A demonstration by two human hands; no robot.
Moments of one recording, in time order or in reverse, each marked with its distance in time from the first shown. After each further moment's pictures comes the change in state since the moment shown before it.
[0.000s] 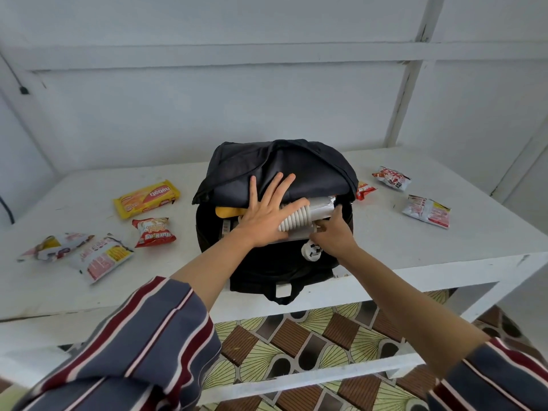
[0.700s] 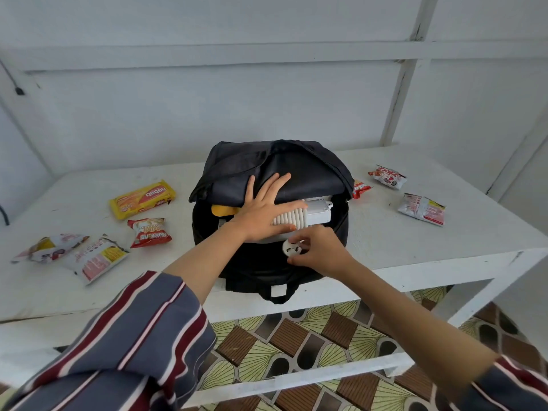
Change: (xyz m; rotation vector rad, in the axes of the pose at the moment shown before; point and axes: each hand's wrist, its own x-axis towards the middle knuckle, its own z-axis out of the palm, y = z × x) left_hand 0.005 -0.011 0.006 -0.255 0.054 0.079; right_hand -0.034 -0.005 -0.001 -0.344 -0.182 -0.373
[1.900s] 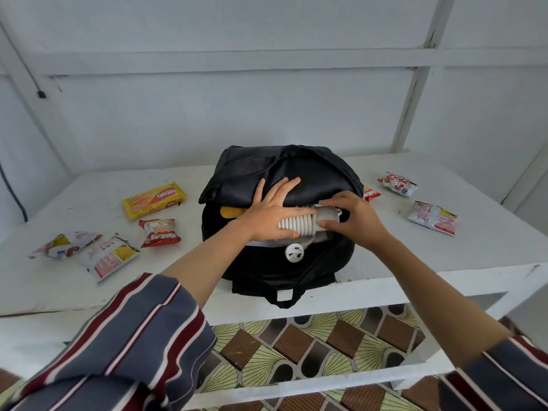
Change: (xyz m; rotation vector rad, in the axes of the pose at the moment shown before) left_hand 0.001 -0.004 -0.013 -0.062 -0.095 0.025; right_hand 0.038 0.043 -0.053 -0.144 0.243 -0.210
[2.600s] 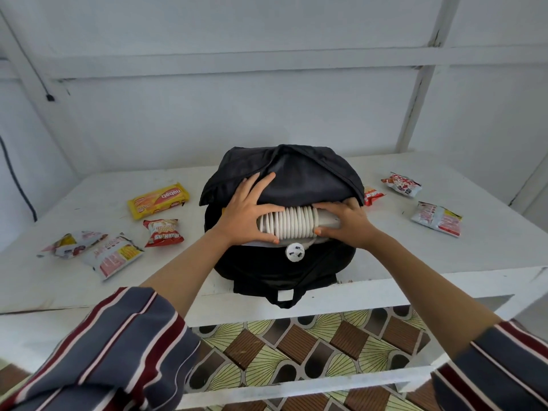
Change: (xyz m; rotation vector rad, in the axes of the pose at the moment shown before) left_hand -0.031 -0.031 0.011 -0.022 0.384 -0.015; right_hand 0.008 0.009 0.015 -0.103 -0.211 0.094
